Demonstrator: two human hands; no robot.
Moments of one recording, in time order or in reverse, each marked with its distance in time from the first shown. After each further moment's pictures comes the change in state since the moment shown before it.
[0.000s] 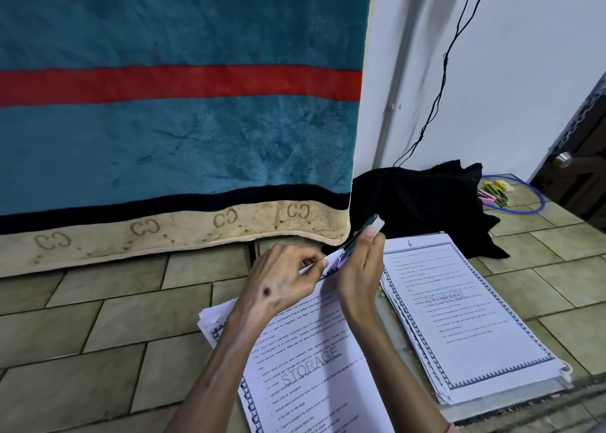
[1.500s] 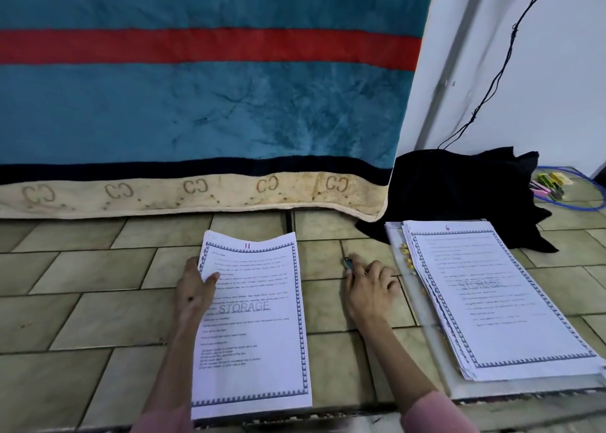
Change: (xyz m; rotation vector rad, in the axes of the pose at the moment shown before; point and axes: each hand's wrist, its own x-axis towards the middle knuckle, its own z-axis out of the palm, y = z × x) left_hand -0.089 -0.194 0.012 -0.237 0.313 -0.836; right_hand -0.035 0.124 0.002 -1.259 -0.428 -0.176
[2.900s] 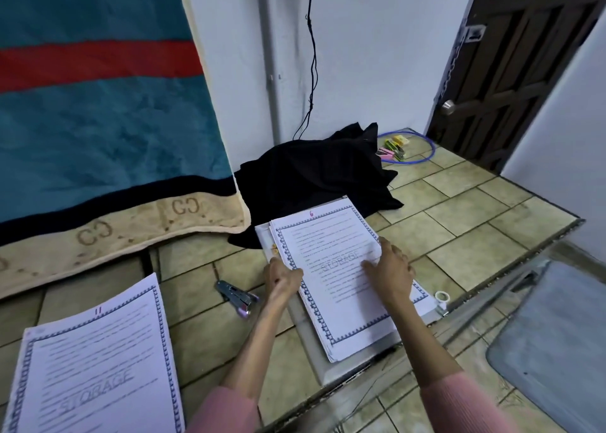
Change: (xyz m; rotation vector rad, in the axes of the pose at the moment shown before) left_hand -0.138 0.191 0.259 0.045 -0.643 0.151; right_hand 0.037 0.236 -0.066 0.342 0.039 0.474
